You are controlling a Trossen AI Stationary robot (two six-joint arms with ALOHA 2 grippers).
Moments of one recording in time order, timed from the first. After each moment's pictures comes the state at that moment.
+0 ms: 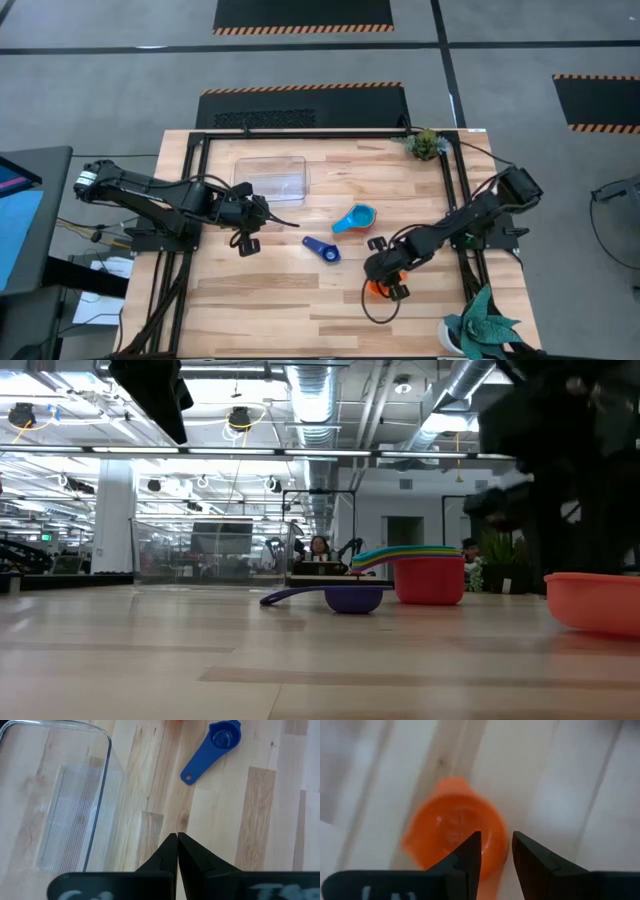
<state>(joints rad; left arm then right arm) -0.22 1.23 1.10 -0.98 -0.24 -0.36 0.42 1.61 0.83 -0.35 -0.06 0.13</state>
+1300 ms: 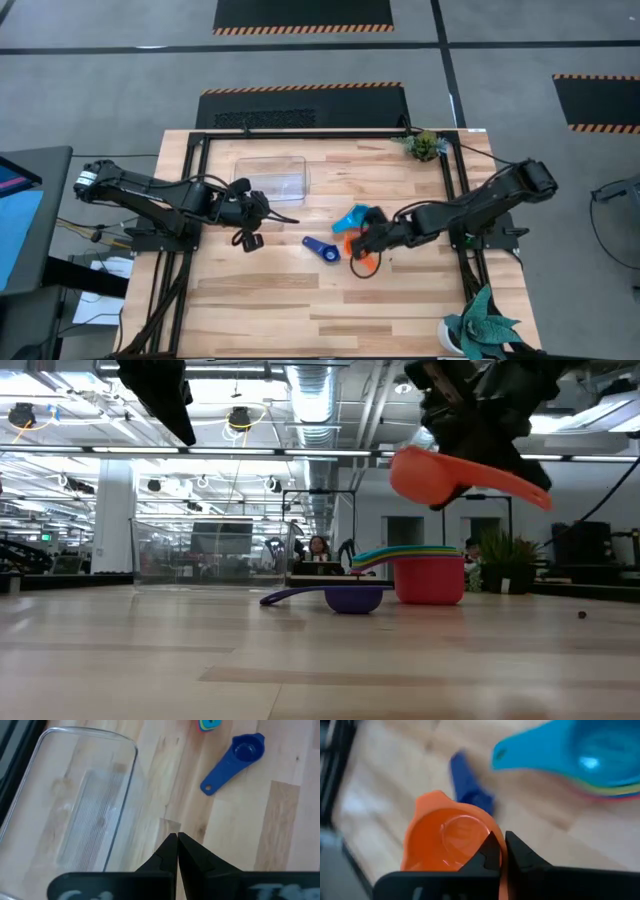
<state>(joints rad) -0.22 1.23 1.10 -0.97 -0.35 -0.40 0.29 1.46 0.92 -0.37 0.23 1.32</state>
